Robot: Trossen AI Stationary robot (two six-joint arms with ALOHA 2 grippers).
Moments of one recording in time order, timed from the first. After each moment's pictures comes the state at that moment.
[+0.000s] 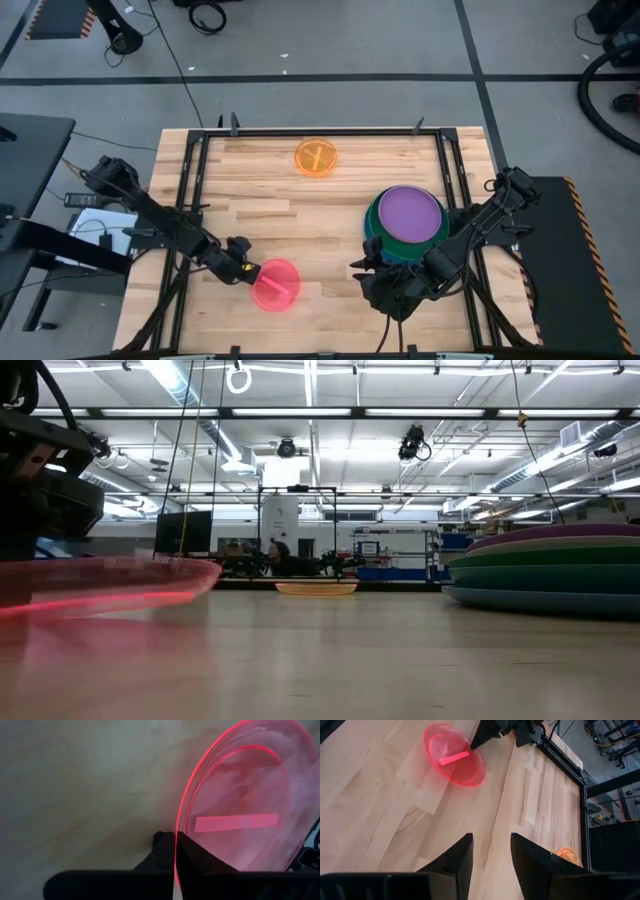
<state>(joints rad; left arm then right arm) -0.65 1.35 0.37 0.03 -0.19 -1.76 0.69 1.65 1.40 -0.74 0.69 -0.02</state>
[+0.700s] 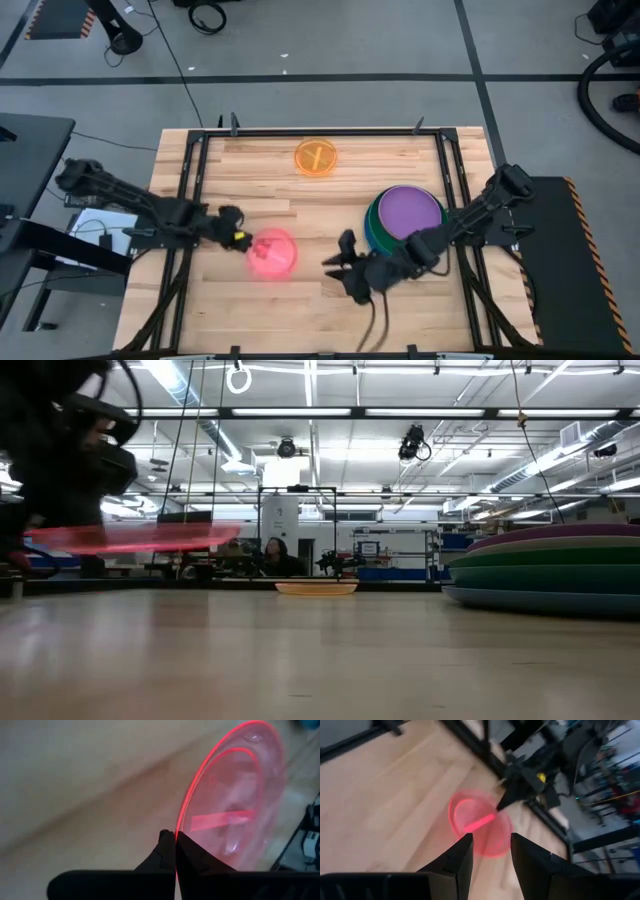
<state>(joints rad) -0.33 0.88 0.37 -0.37 -0.12 -1.44 0.54 1.65 1.26 -0.19 0.55 -0.46</state>
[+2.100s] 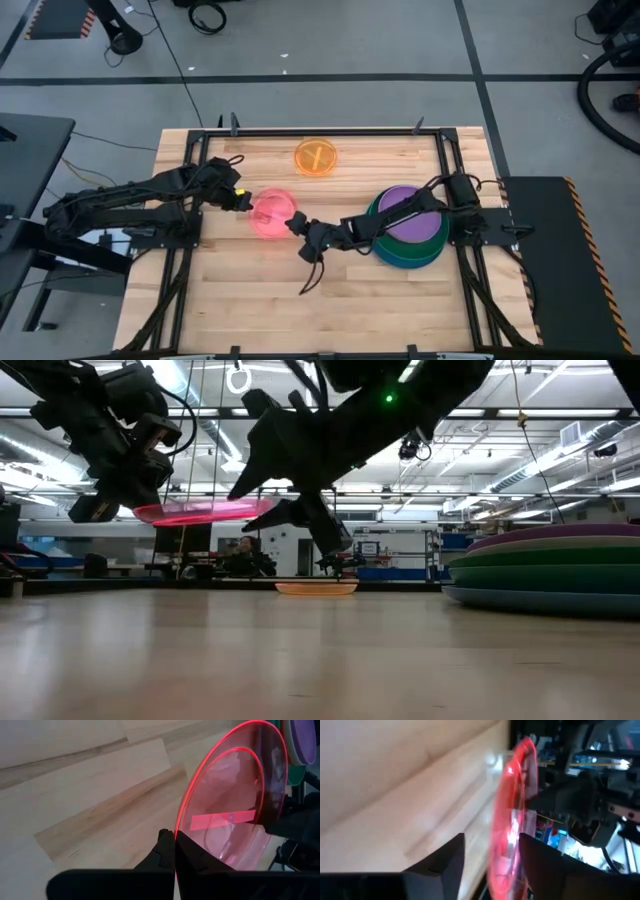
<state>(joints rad) 0.41 0.82 0.47 -0.52 0.27 -0.91 0.19 2.06 1.28 0.28 0.55 -1.39</state>
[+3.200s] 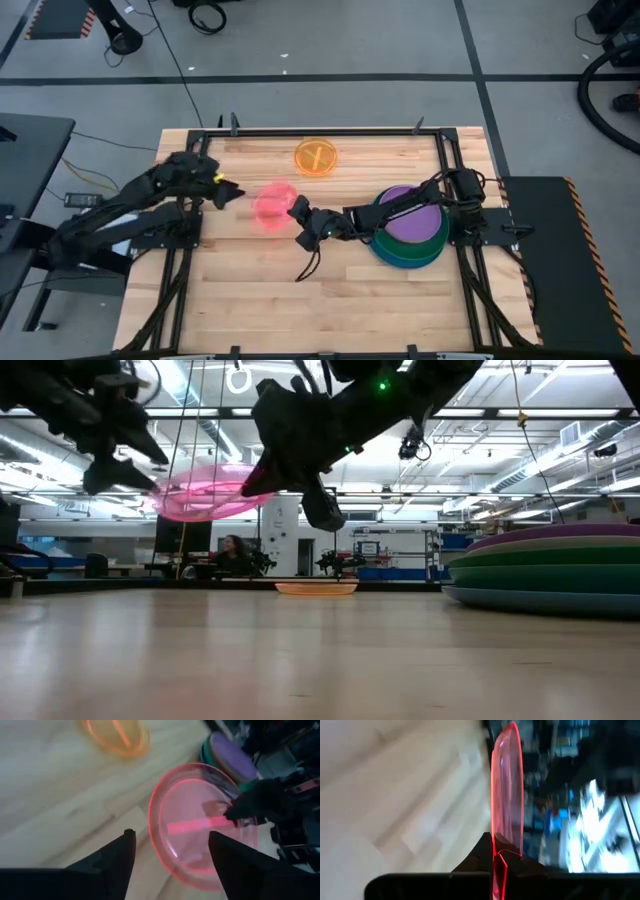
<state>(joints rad) 0.56 0.47 0.47 -0.58 0.28 -0.55 0.14 2.01 1.28 0.30 0.53 -1.31</state>
